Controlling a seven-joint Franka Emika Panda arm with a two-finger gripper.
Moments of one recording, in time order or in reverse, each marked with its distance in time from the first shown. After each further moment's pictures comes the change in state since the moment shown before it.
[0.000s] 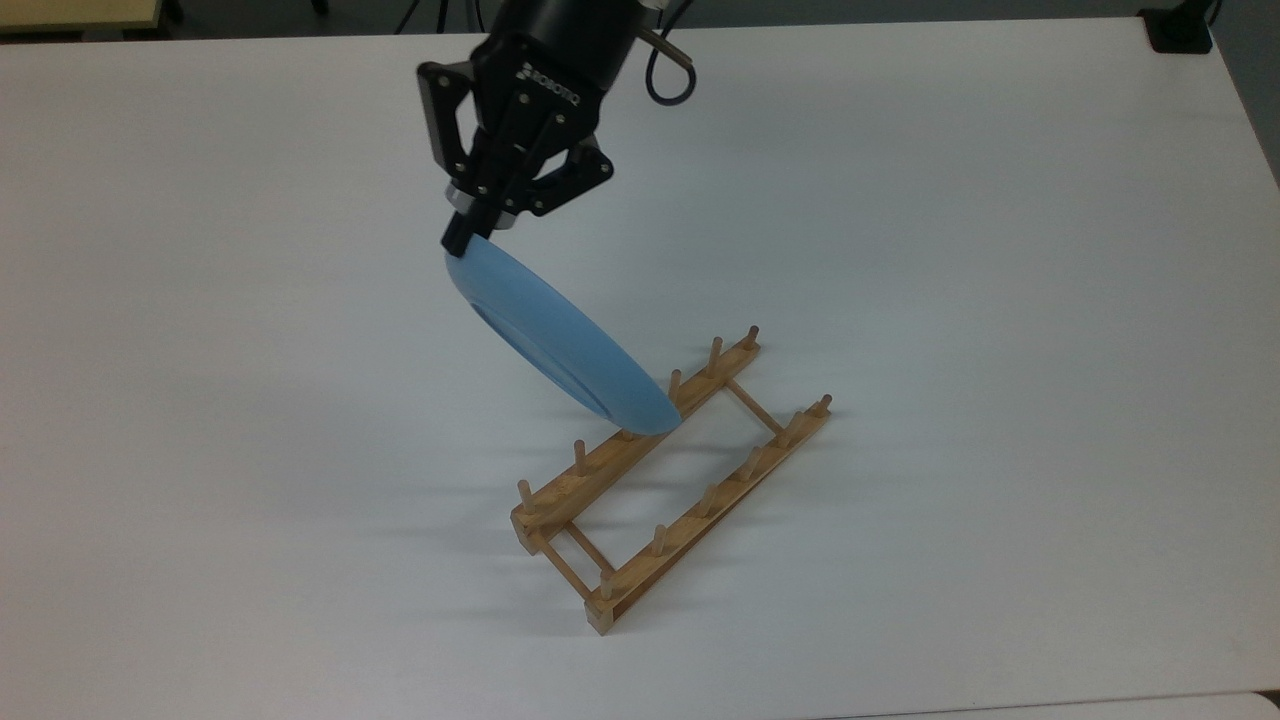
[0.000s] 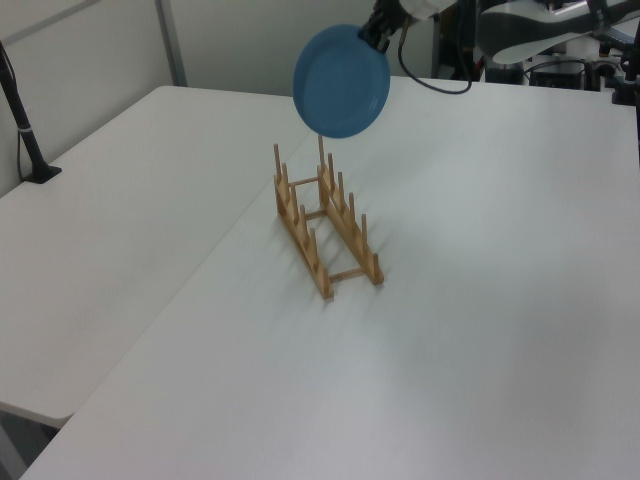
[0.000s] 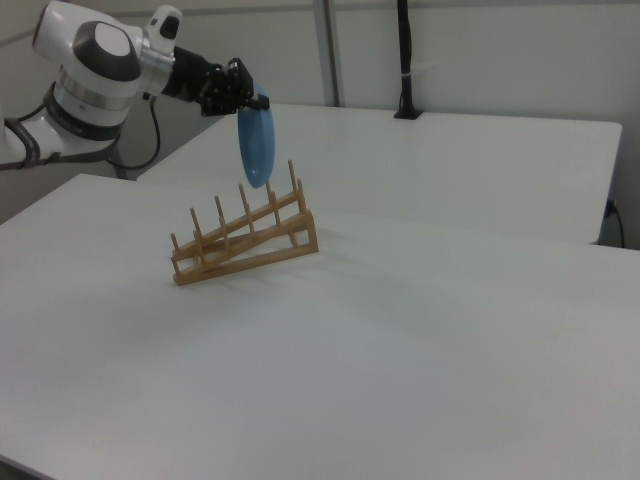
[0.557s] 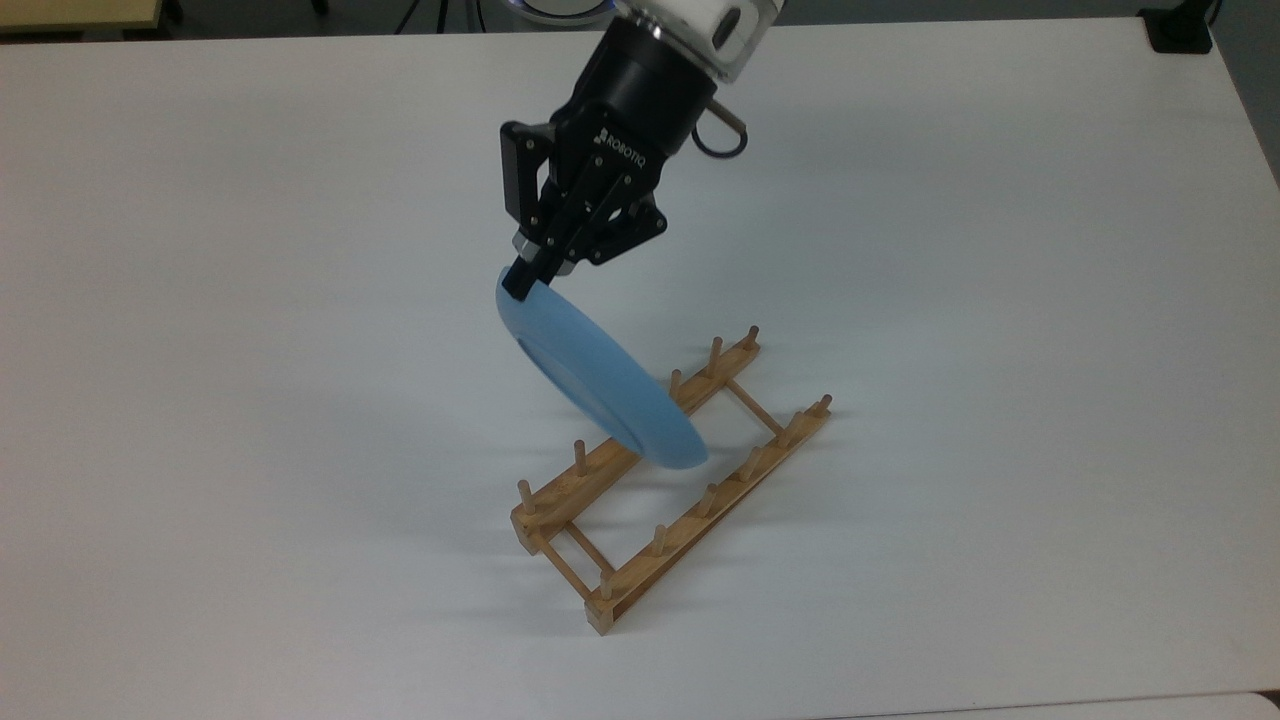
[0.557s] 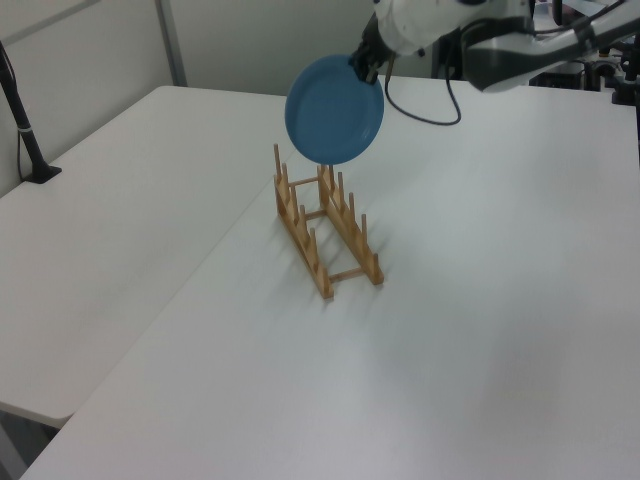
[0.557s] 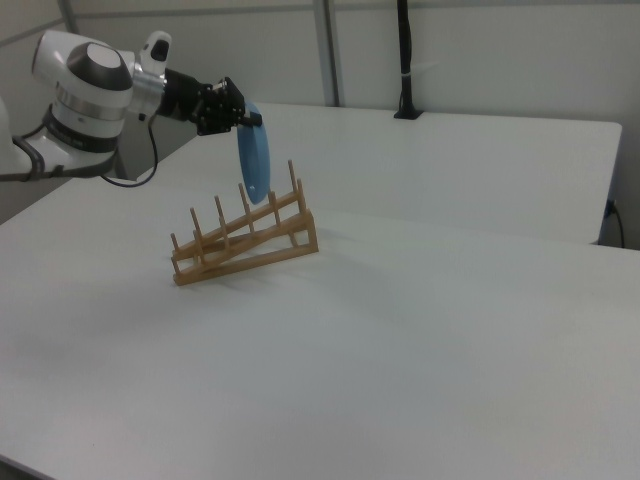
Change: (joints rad) arm 0.067 0.084 -0.003 0.028 -0.120 -0.084 0.099
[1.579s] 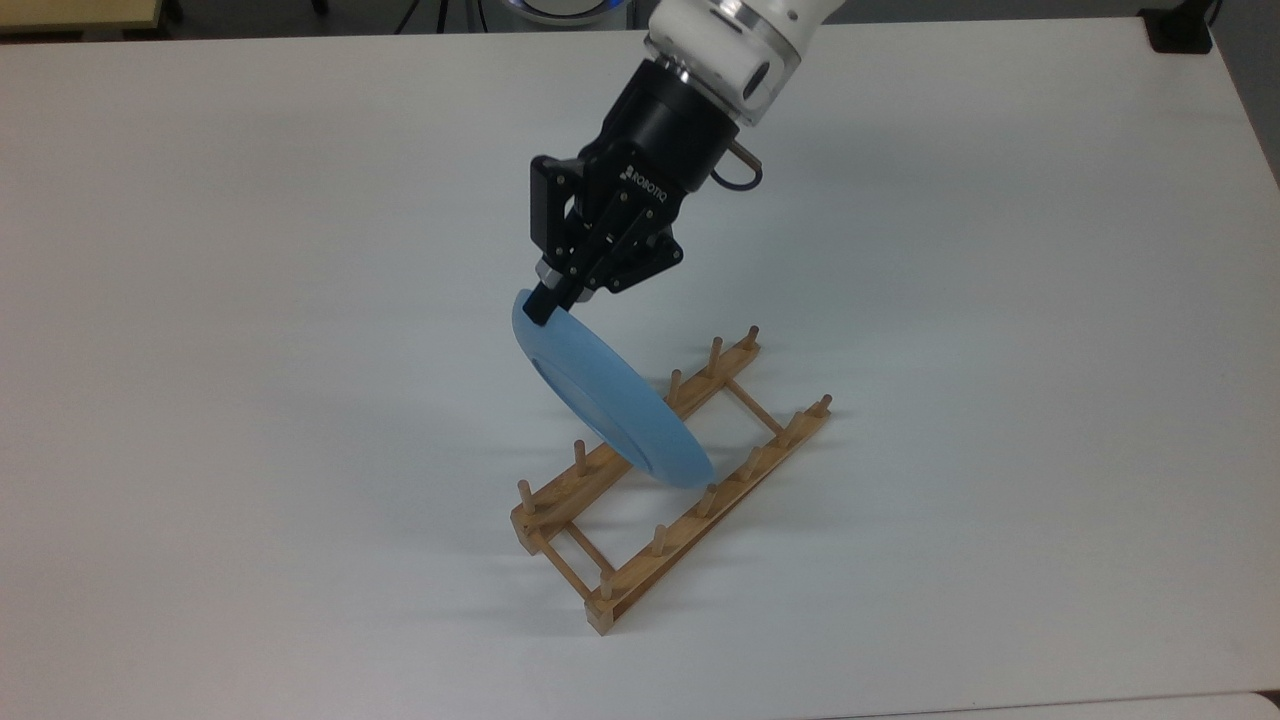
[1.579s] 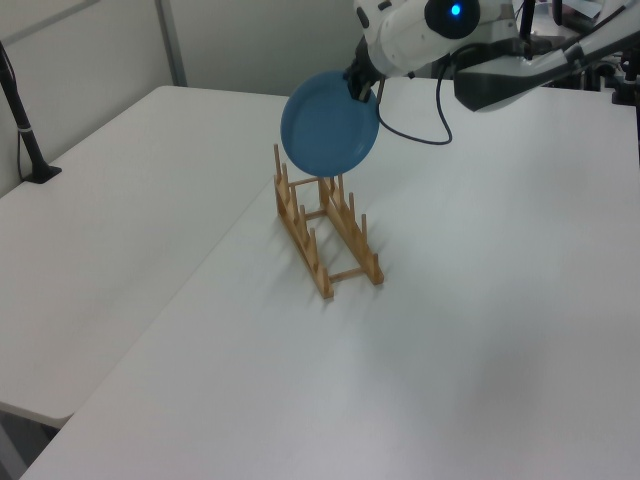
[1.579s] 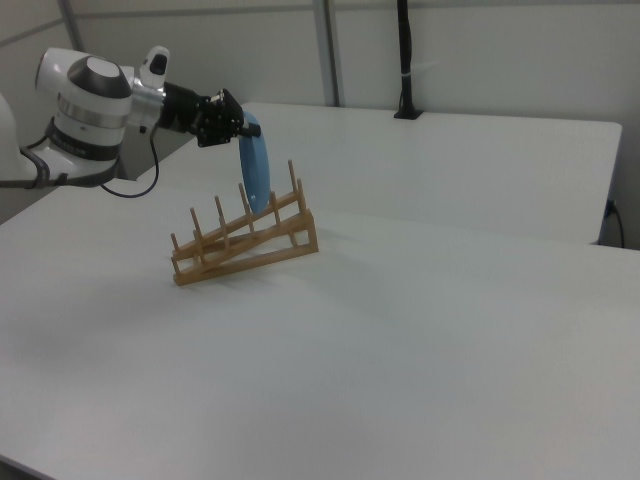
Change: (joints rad) arm 0.014 0.050 0.015 0.018 -0.043 -0.039 0.037
